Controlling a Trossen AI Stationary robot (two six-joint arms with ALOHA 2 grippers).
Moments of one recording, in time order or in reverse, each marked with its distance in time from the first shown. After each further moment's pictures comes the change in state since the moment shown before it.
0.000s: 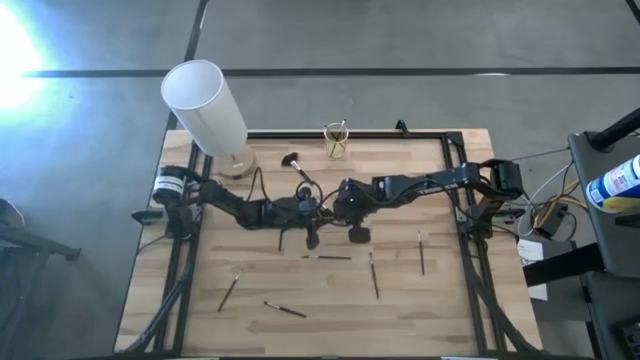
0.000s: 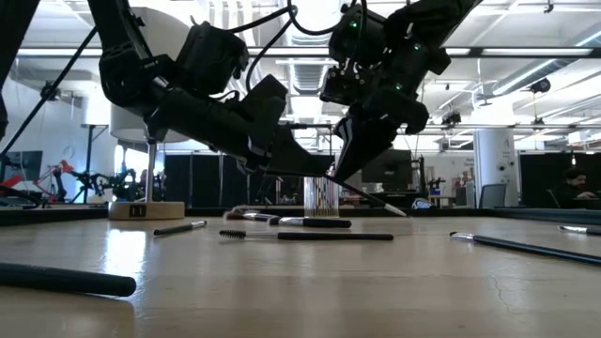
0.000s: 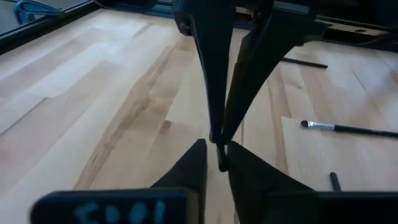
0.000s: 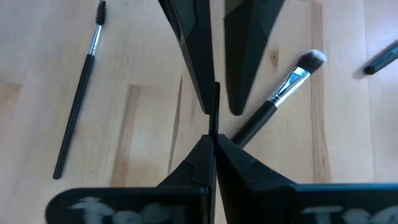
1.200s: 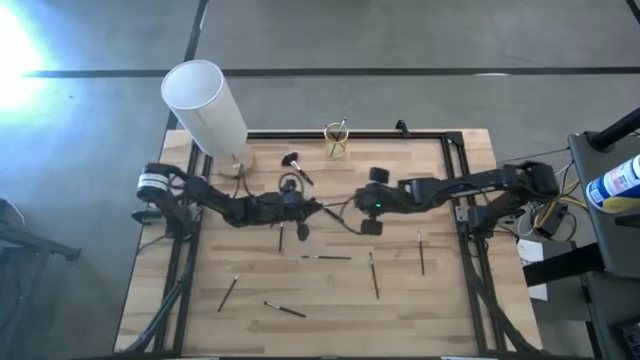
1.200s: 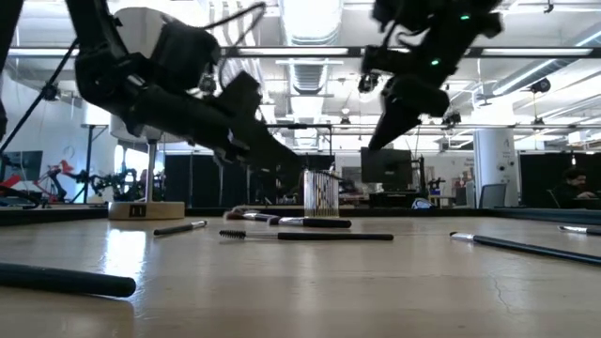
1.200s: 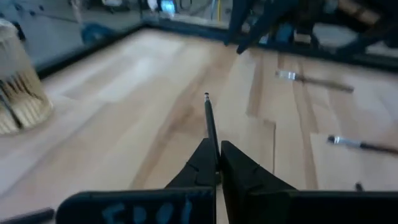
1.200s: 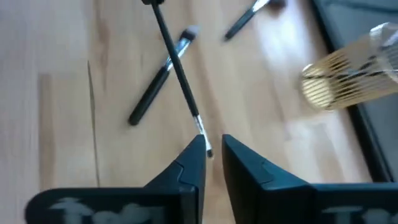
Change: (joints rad) left arm 0.033 -0.136 -0.160 0.110 -0.089 -0.010; right arm 0.070 -0.298 -0.178 -0.035 0.436 0.160
